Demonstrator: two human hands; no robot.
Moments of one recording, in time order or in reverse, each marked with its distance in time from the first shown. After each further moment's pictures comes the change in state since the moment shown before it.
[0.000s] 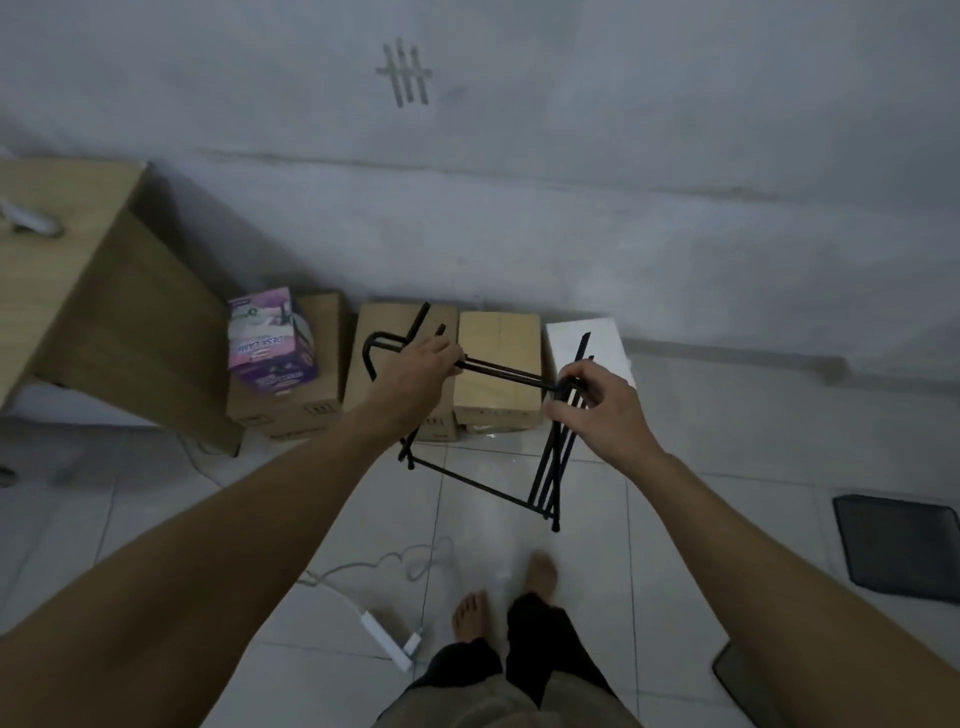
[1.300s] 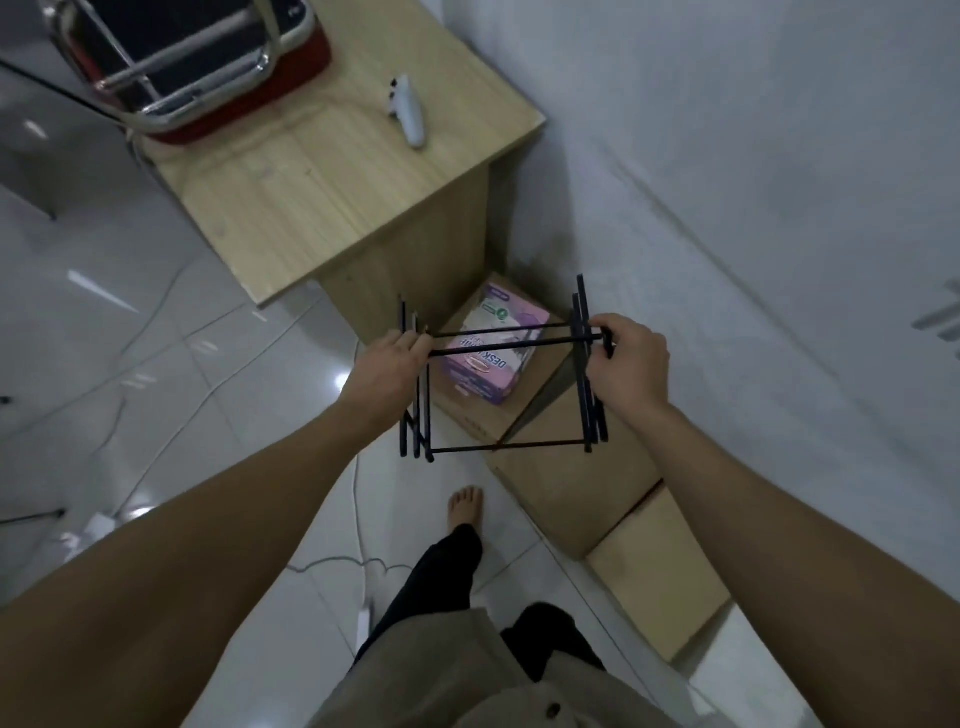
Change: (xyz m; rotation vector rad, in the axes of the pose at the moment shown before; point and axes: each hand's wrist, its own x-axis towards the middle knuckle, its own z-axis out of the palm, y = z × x) left_hand -0.086 -0.385 -0.058 0.045 0.039 -0.958; right_hand 0.371 -0.205 0.400 -0.526 -0.413 -0.421
